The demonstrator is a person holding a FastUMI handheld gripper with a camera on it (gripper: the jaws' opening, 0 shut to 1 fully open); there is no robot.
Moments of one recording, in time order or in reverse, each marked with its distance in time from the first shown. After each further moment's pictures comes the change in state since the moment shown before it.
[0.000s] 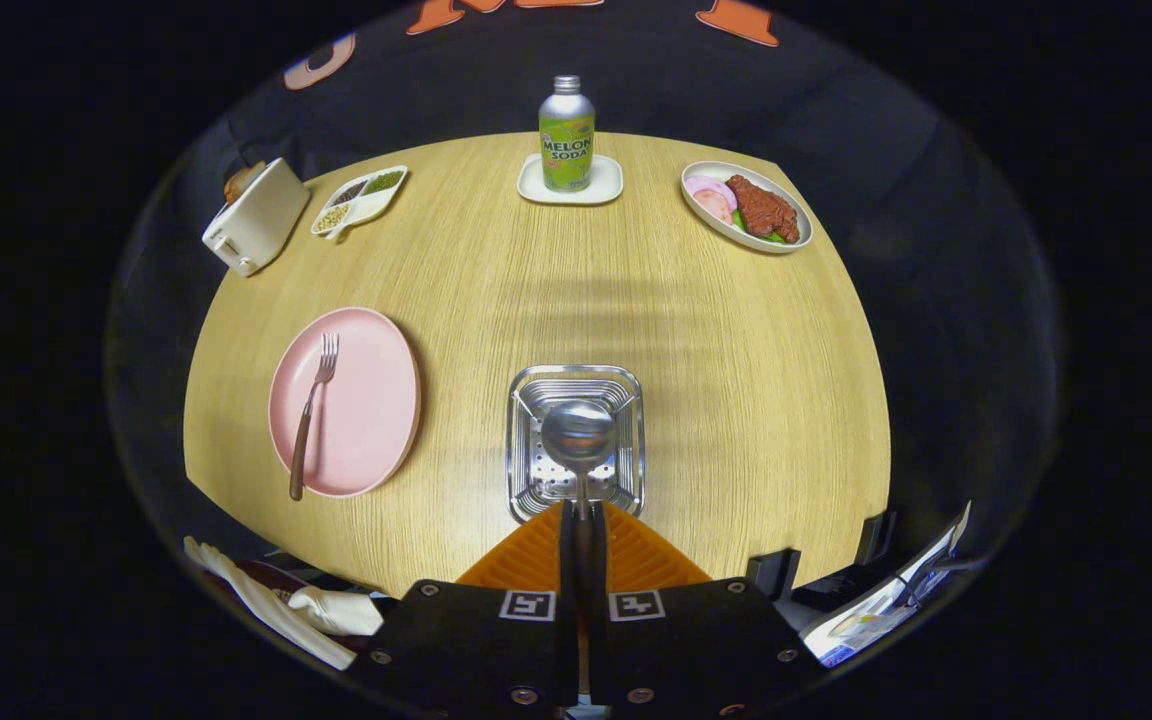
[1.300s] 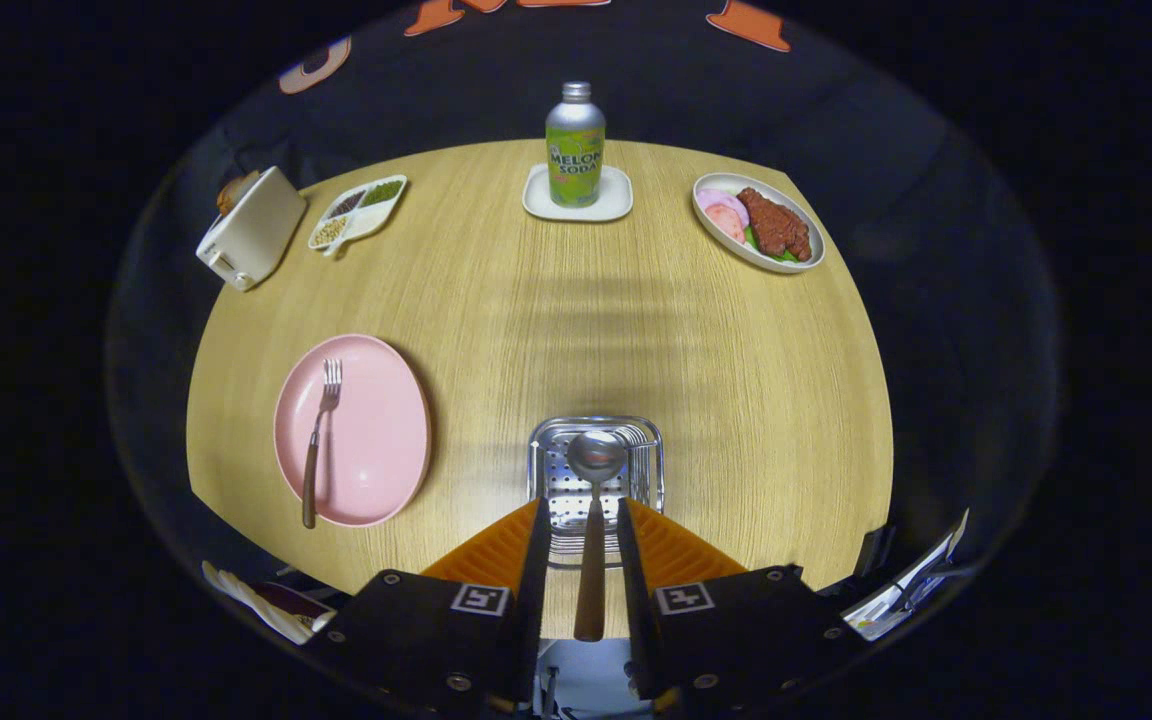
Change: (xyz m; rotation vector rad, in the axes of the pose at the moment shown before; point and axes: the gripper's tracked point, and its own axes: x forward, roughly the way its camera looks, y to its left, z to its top) arm -0.011 0.019 0.040 0.019 -0.089 0.020
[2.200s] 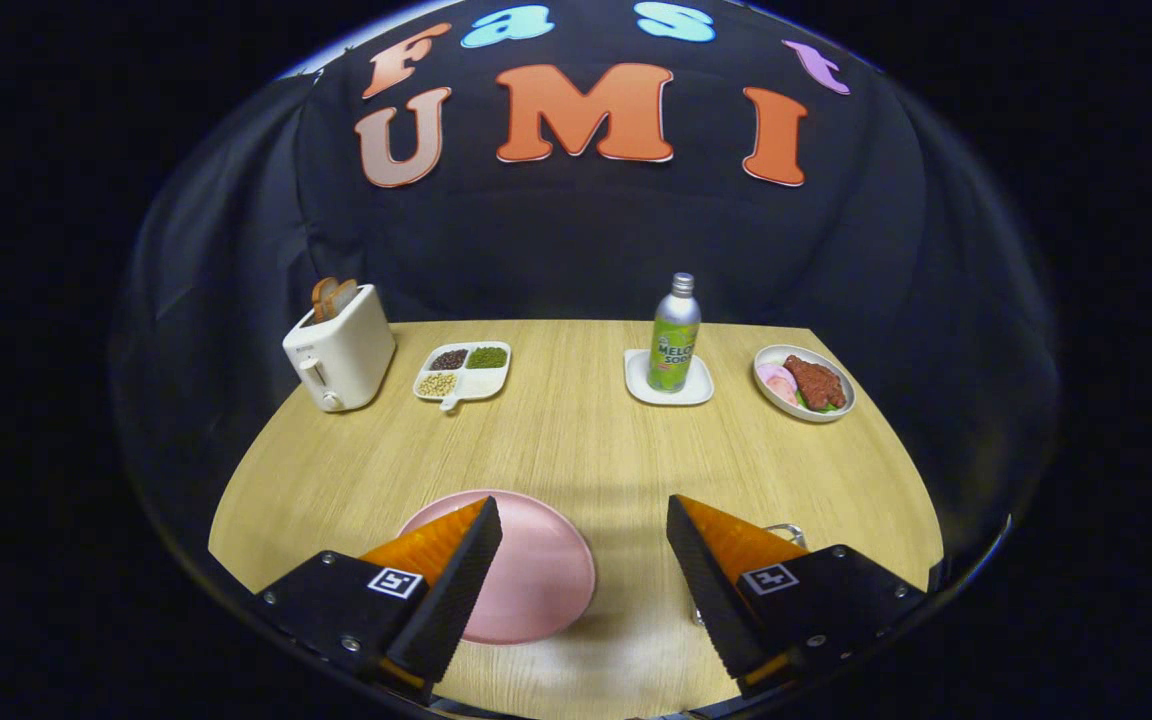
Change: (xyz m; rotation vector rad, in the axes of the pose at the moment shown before) arm -0.030 0.148 0.062 -0.006 -0.573 0.054
